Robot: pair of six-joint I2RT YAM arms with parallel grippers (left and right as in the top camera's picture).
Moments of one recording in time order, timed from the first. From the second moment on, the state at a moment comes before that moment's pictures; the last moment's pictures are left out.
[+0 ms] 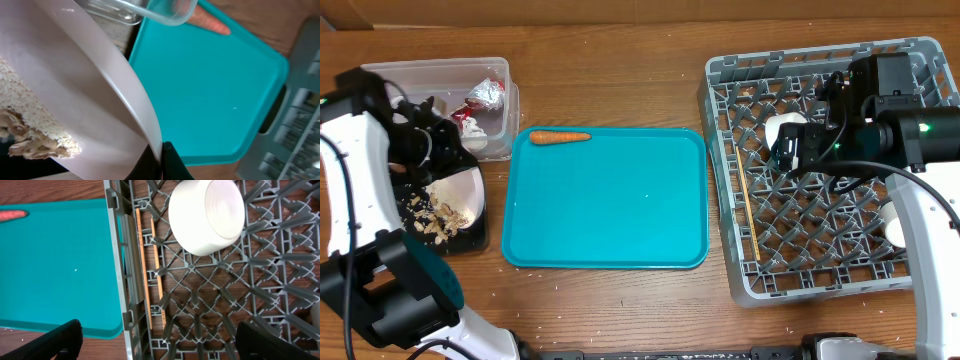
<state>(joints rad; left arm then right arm) 0.46 1.85 1.69 -1.39 0.48 0.07 0.05 1.45 1.58 -1.34 -0.15 0.12</state>
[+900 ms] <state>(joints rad) 0.65 1.85 1.69 -1.48 0.90 0.33 0.05 1.45 1.58 -1.34 -0.15 0.12</state>
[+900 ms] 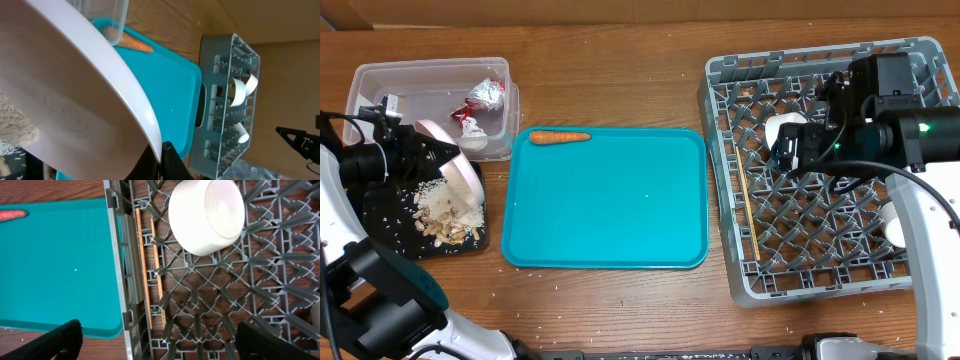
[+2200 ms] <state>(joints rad) 0.78 1.85 1.69 -1.53 0.93 0.31 0.05 1.45 1.58 -1.34 -0.15 0.12</state>
